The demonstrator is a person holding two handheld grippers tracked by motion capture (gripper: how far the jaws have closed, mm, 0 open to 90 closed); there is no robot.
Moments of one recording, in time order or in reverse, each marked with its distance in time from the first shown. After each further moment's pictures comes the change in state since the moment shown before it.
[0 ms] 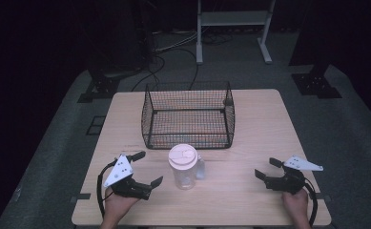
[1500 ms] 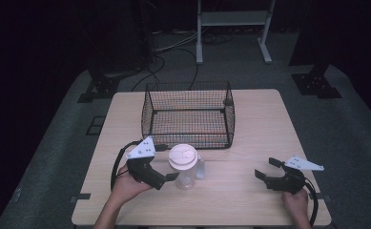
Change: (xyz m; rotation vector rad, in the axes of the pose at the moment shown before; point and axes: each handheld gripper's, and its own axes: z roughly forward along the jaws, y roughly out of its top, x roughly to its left) left arm 0.006 0.053 0.047 0.209 -0.251 0.024; right arm -0.002 0.000 0.000 -0.010 0.031 0.007
